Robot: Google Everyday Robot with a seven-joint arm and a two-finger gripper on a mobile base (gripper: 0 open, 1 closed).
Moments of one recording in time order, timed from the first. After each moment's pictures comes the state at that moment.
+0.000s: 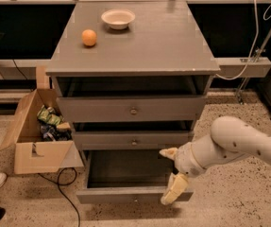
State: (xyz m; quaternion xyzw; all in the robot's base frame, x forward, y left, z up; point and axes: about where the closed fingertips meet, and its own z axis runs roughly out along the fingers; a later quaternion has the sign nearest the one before) arm 0.430 -0.090 0.596 -0.60 0.71 0.29 0.22
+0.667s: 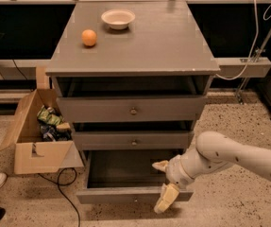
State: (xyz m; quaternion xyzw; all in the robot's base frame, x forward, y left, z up) arm 0.427 -0.074 0.513 -0.60 0.71 0.33 0.19
